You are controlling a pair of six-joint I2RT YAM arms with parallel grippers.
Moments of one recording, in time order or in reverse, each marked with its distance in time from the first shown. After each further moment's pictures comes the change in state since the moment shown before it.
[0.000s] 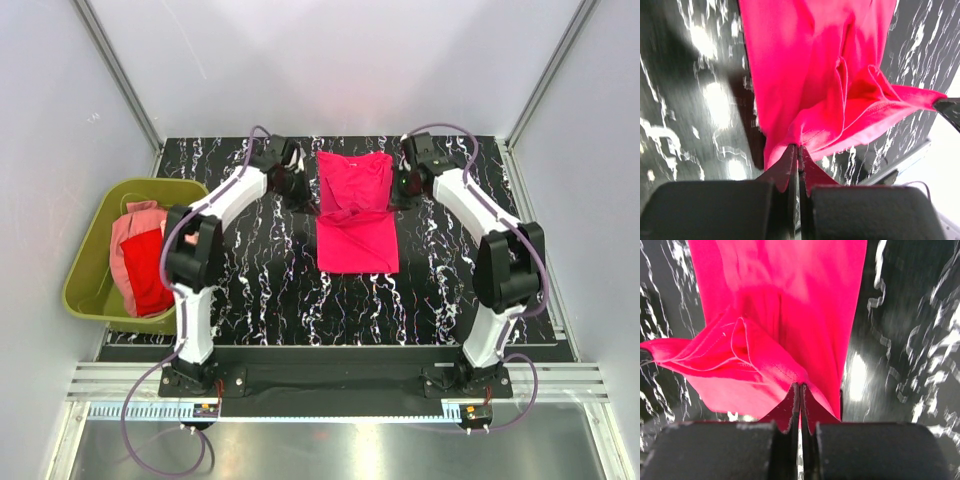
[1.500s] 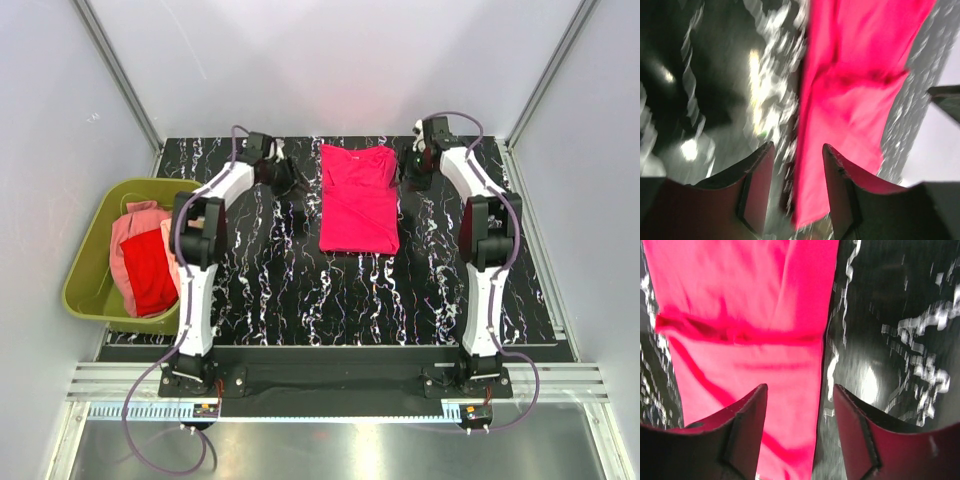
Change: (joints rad) left arm 0.164 0.346 0.276 0.190 0.129 -0.049; right arm -0.188 0.468 0.475 -0.002 -0.166 -0.111
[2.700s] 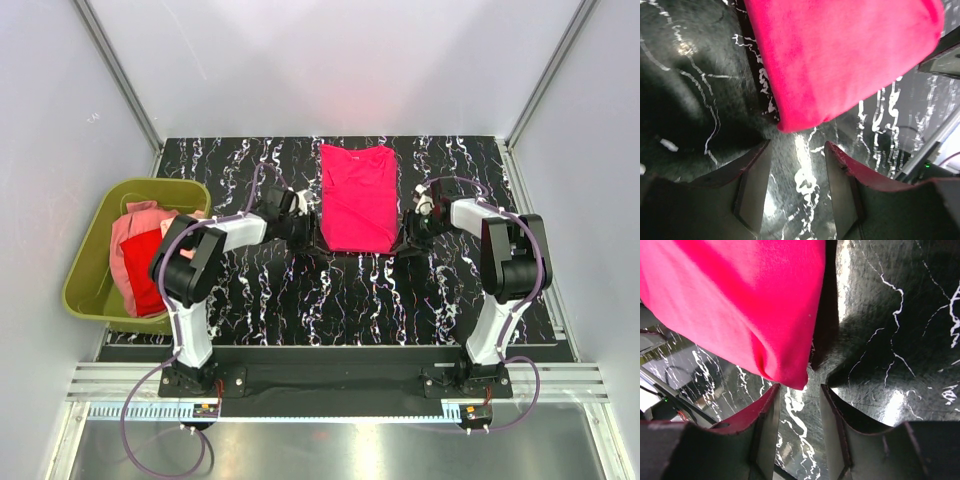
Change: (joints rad) left arm -0.212 -0.443 -0.816 0.355 -0.032 0.133; right arm -0.022 -0.389 -0.838 0.197 -0.284 -0.020
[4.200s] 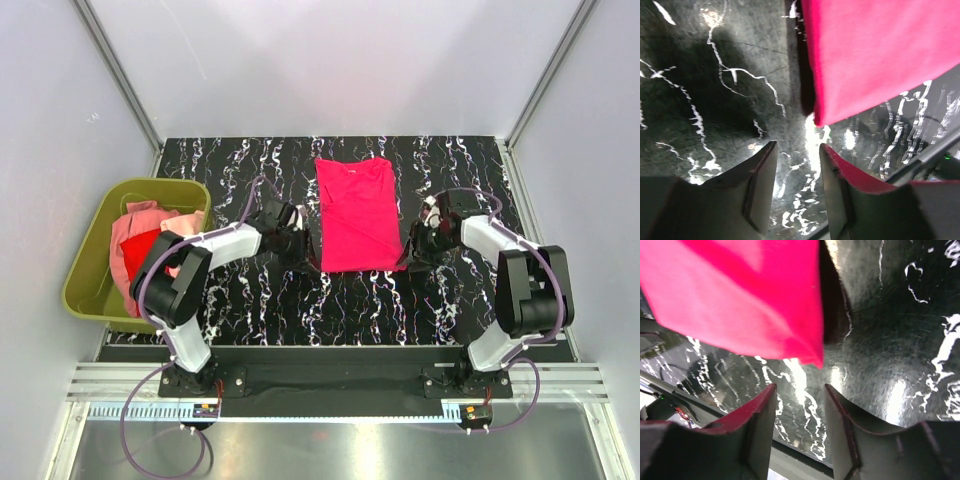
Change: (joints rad) left arm -0.060 -0.166 -0.125 -0.172 -0.133 -0.035; right arm 0.012 -0.245 -0.195 -0.061 0.088 0.072
